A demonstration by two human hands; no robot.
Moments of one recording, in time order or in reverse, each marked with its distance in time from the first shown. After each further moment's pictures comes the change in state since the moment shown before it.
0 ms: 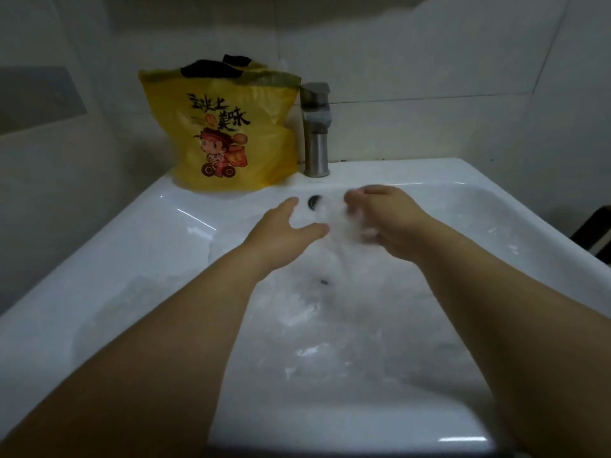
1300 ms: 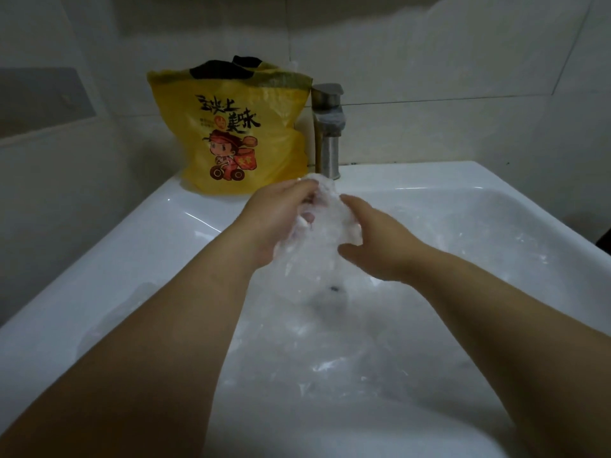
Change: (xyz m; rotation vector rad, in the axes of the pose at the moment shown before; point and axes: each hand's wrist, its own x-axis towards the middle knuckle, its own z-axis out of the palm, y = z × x) left_hand 0.003 0.025 -0.023 -0.522 0.034 0.015; right_hand -0.012 0.008 0.021 -0.737 -0.101 -0.350
